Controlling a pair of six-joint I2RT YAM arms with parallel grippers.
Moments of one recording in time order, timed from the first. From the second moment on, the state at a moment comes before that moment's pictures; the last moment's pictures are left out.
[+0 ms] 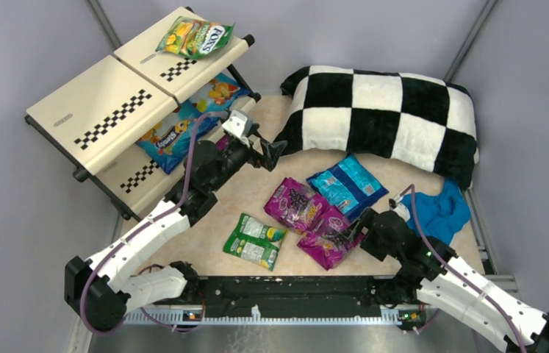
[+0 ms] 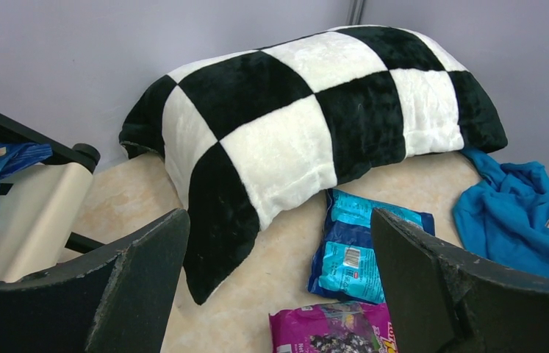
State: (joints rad) left arm -0.65 1.07 0.90 0.25 0.07 -0.07; right arm 0.79 0.47 0.38 -0.75 0.20 1.21
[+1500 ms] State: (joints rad) left arm -0.68 1.08 0.91 0.23 0.05 -0.08; right arm 0.54 0.87 0.57 -0.24 0.03 0.52
